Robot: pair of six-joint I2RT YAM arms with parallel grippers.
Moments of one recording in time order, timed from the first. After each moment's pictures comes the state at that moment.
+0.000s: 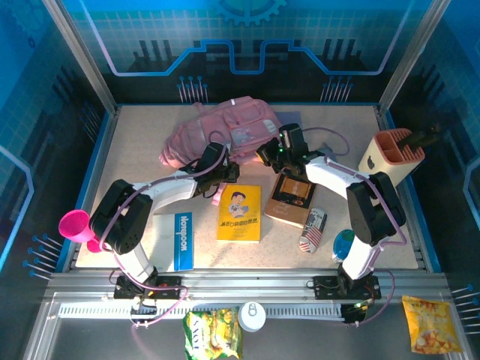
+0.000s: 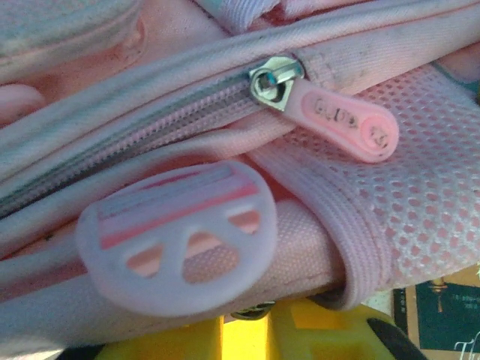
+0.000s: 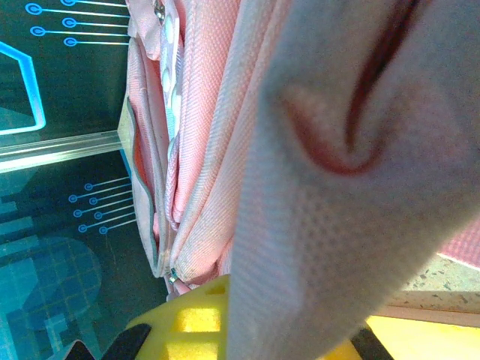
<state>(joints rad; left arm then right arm) -0.52 1.71 1.01 -0.04 0.00 -0.48 0.43 1.76 1.15 -0.03 -0.30 1.32</state>
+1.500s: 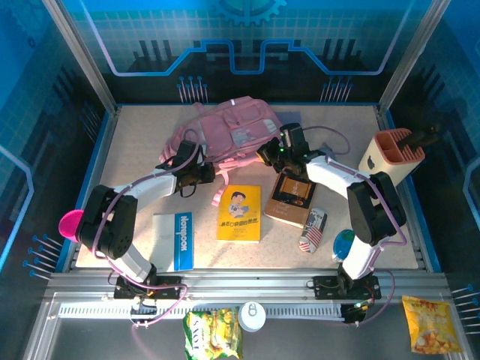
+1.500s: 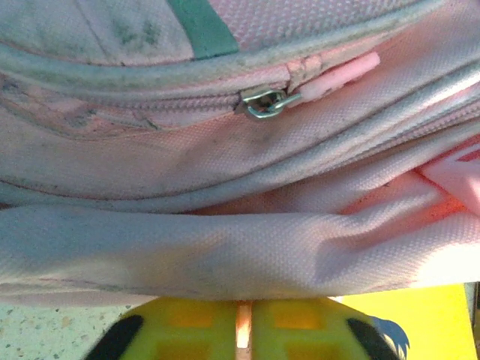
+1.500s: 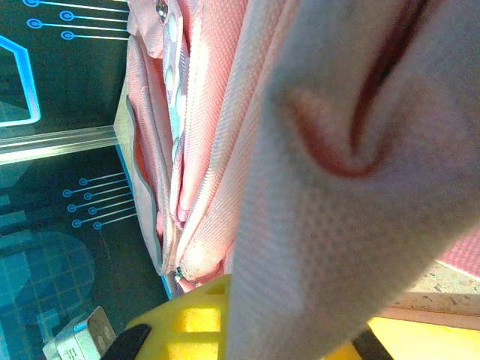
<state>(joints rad) -0.32 1.62 0.93 -0.19 0.14 -0.42 0.42 1.76 1.15 -0.05 -0.31 1.28</state>
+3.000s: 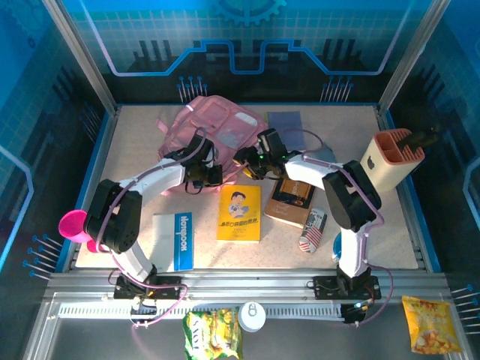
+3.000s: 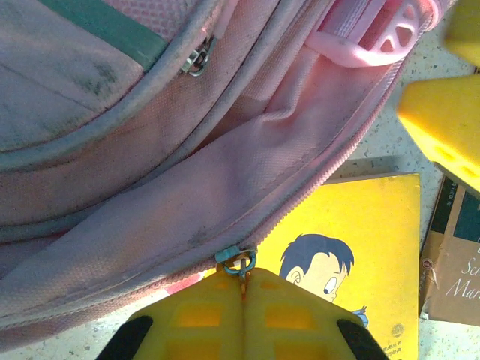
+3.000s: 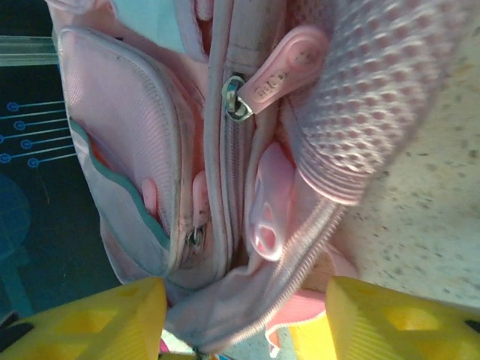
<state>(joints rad) -0.38 1.69 1.12 -0.53 0.23 -0.48 0.53 1.98 1.29 -0.07 -0.37 1.20</state>
